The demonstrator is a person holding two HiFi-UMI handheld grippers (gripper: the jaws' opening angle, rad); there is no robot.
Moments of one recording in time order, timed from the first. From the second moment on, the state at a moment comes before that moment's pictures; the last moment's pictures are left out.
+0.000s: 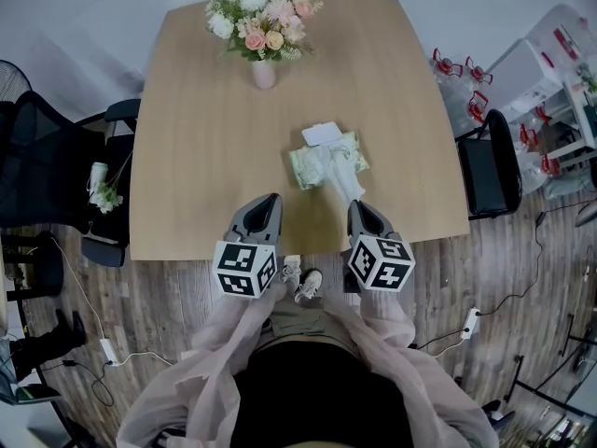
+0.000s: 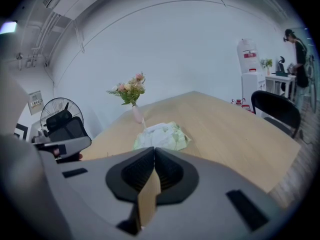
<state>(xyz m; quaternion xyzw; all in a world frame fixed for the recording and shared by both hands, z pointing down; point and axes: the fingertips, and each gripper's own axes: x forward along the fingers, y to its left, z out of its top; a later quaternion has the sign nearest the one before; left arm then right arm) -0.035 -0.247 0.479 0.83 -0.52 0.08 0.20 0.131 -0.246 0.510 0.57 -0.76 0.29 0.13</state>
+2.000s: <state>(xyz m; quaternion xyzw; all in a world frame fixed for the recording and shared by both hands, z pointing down) -0.003 -0.213 0.494 0.83 -0.50 0.10 0.21 0.186 -0.195 0.519 0.59 -0.74 0.31 0.11</state>
